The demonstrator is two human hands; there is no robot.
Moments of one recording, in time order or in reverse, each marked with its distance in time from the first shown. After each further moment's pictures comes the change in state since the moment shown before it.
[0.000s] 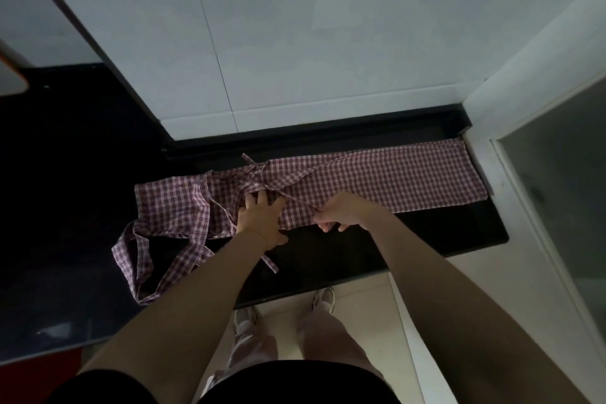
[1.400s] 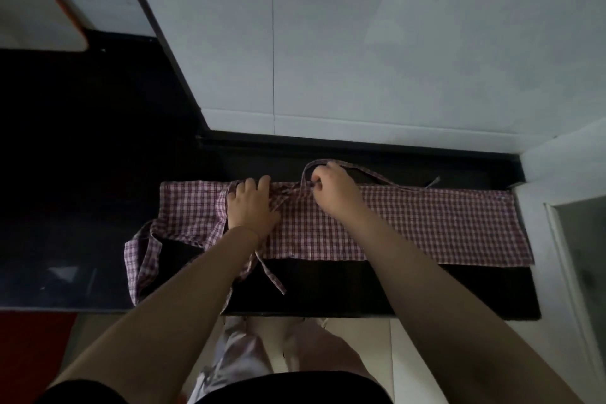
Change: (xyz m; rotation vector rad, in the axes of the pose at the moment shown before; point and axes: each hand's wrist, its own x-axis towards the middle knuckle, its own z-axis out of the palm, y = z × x) left_hand 0.014 -0.042 -0.011 -0.317 0.332 -0.293; right_hand 0.051 -0.075 -0.004 -0.452 0.584 -0.532
